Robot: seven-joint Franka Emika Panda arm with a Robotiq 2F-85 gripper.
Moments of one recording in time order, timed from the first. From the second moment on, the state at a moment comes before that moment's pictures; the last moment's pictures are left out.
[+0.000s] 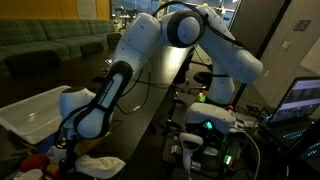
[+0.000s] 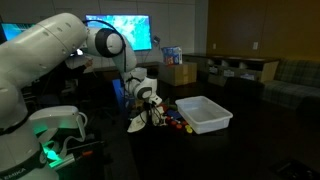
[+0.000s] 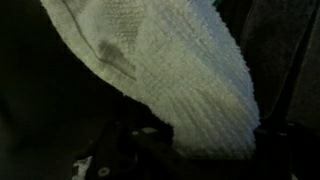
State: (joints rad) arm 0.51 0.99 0.16 -1.65 0.19 2.70 0.55
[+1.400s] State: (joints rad) arm 0.25 0.77 0.22 -2.03 0.18 2.75 0.13
